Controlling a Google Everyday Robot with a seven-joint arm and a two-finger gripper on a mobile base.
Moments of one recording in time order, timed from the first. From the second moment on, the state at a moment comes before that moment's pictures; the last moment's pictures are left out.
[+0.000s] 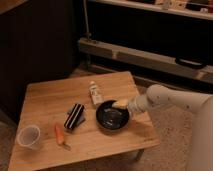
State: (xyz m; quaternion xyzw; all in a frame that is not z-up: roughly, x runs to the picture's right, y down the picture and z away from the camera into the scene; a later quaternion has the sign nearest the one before) arm 0.098 0.127 0.838 -0.38 0.01 0.82 0.43
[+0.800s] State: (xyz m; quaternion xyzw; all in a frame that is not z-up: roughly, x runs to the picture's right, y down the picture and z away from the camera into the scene) arm 0.099 0.131 0.848 -0.38 0.02 0.82 0.43
